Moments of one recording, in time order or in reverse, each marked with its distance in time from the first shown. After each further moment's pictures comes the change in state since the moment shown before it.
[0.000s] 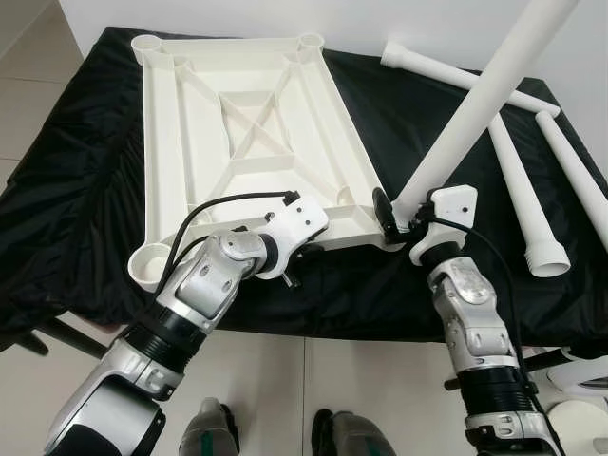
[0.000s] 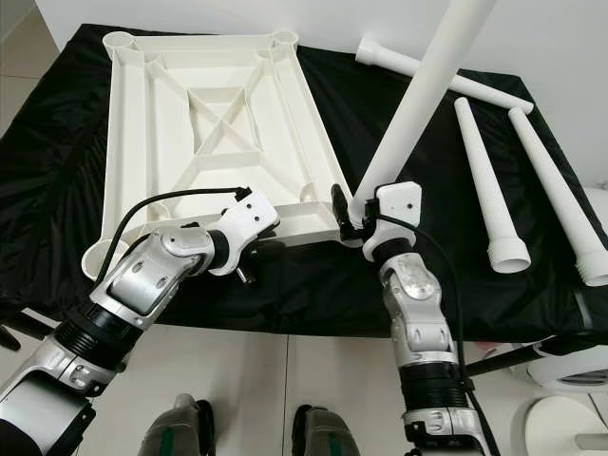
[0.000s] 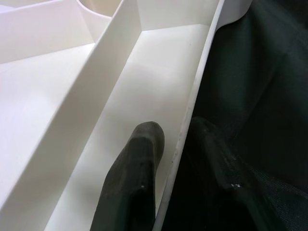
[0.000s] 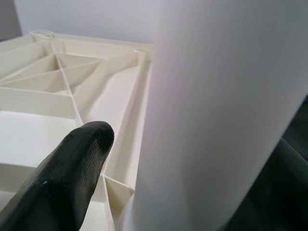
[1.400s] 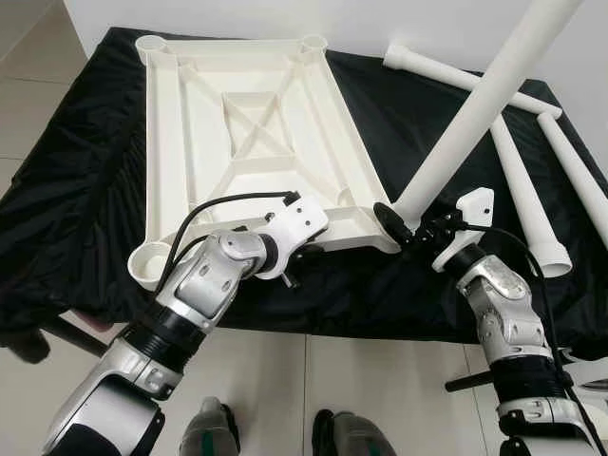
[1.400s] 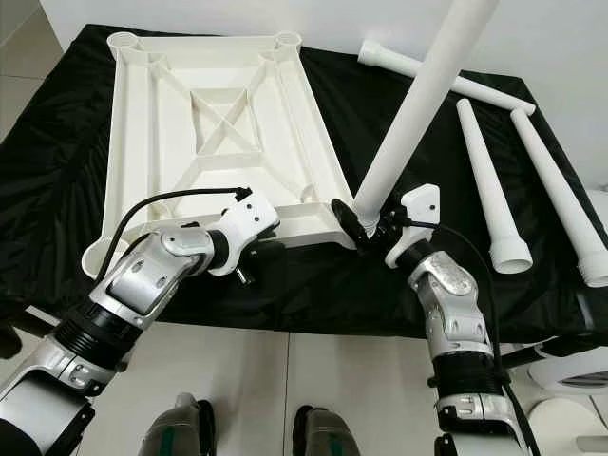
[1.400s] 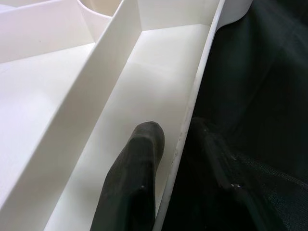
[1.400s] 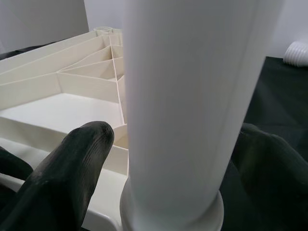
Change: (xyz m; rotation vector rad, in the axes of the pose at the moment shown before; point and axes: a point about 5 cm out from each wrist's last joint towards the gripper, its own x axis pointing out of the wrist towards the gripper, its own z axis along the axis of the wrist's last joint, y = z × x) left arm 0.000 0.000 0.000 0.004 0.000 -0.001; right arm -0.007 -0.027 -0.011 0.073 0.046 0.279
